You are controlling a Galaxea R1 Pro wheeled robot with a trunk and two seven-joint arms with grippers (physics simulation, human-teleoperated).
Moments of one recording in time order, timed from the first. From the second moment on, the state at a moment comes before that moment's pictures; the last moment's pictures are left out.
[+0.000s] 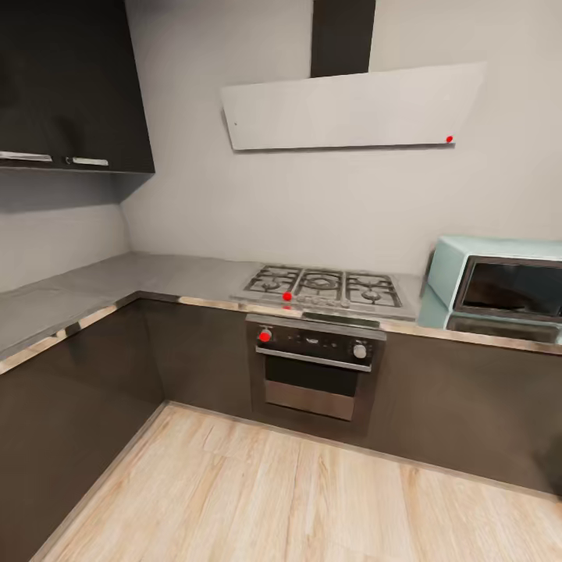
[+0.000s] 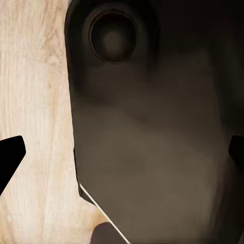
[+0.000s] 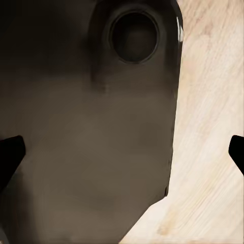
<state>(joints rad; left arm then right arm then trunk) 0.00 0.00 0.00 0.00 0.00 0.00 0.00 0.00 0.00 0.00 0.00 0.00 0.00 0.00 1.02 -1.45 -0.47</state>
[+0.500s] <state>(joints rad) 0.00 0.02 0.01 -0.07 0.04 -0.01 -0.01 0.00 -0.01 -0.02 -0.03 -0.02 0.04 0.02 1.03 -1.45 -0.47</state>
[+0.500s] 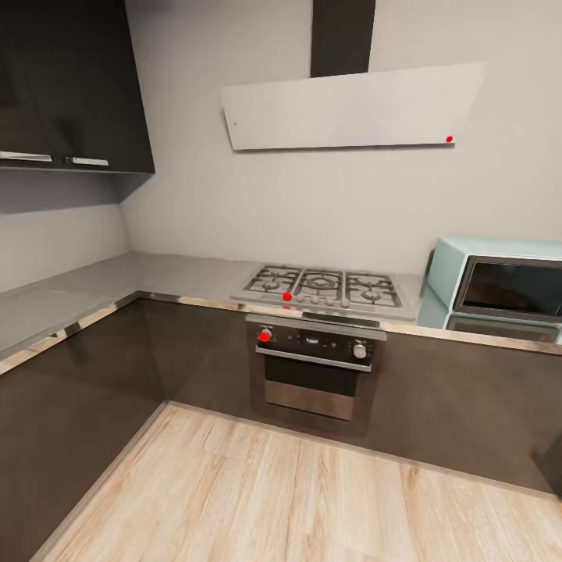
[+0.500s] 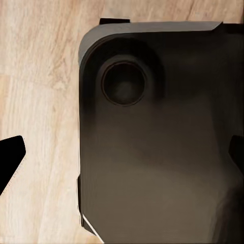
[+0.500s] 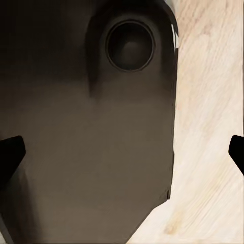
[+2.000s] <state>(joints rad) 0.00 0.03 0.00 -0.75 0.19 0.10 -0.01 0.00 -0.08 0.03 -0.73 0.09 0.15 0.01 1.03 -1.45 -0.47</state>
